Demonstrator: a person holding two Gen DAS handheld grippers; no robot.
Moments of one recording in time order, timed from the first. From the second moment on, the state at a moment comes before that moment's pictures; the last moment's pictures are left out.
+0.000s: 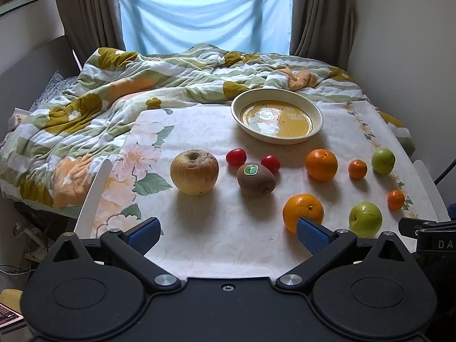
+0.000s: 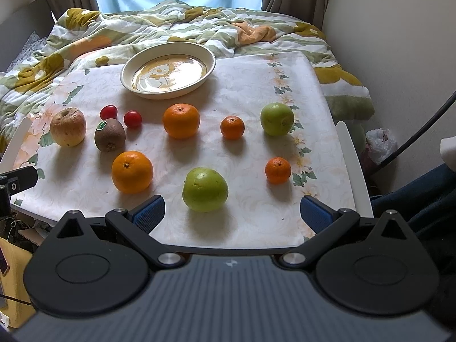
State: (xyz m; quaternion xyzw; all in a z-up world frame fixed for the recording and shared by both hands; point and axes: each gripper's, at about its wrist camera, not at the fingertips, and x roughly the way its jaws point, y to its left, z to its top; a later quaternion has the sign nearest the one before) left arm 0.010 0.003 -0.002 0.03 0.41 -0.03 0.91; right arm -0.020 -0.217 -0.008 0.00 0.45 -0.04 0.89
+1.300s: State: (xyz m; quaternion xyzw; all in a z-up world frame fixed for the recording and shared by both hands) left arm 0.012 0.008 -0.001 0.03 0.41 -0.02 0.91; right arm -0.018 -0.213 -0.009 -0.01 0.45 -0.03 0.89
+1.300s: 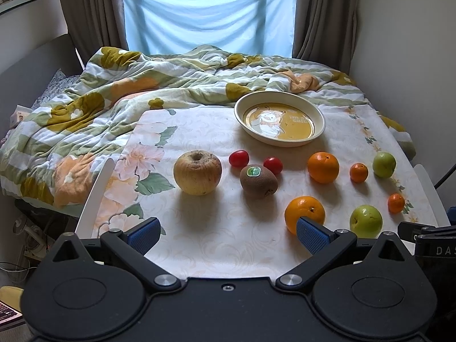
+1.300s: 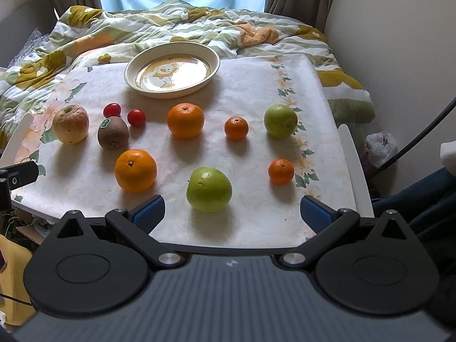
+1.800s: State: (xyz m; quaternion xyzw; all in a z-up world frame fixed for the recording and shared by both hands) left arm 0.006 0.005 -0.002 0.02 0.41 -0.02 0.91; right arm -0.023 -0.217 -0.008 0.00 0.45 -0.03 0.89
